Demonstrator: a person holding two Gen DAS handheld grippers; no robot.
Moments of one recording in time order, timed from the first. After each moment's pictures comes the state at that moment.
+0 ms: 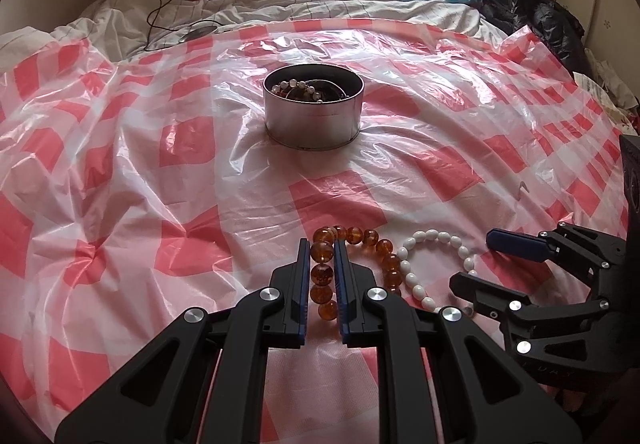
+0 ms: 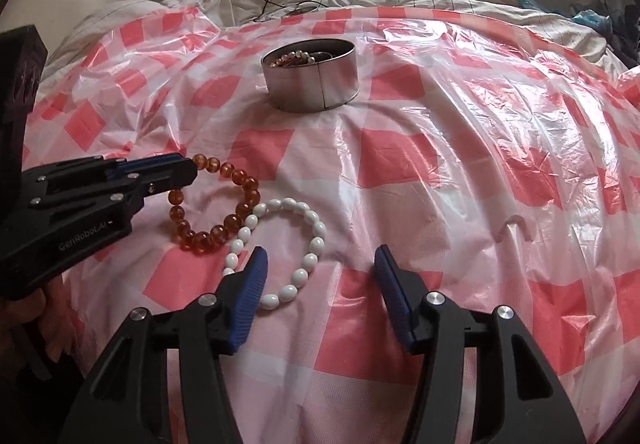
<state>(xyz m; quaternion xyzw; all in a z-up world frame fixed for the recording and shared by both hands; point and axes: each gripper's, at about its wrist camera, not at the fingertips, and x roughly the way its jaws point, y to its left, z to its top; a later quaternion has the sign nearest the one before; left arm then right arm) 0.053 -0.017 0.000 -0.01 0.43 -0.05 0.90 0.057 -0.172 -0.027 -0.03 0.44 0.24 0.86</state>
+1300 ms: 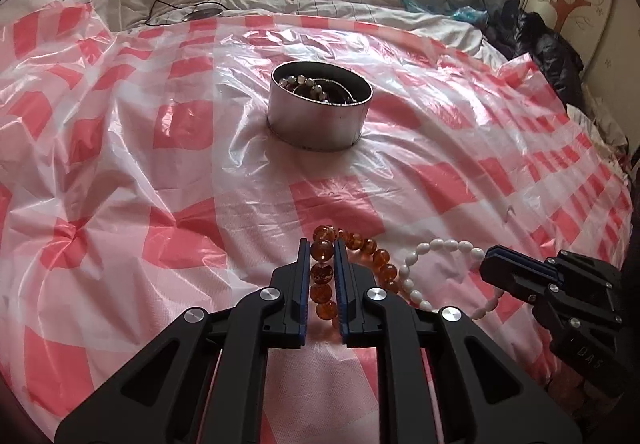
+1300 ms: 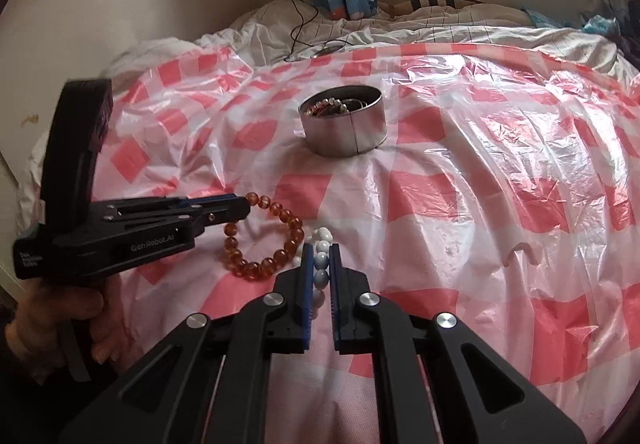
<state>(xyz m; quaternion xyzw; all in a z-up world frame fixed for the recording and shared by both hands) 0.058 0.003 -0.001 -0.09 0.43 -0.07 0.90 0.044 -0.190 0.001 0.05 0.39 0.30 0.87</state>
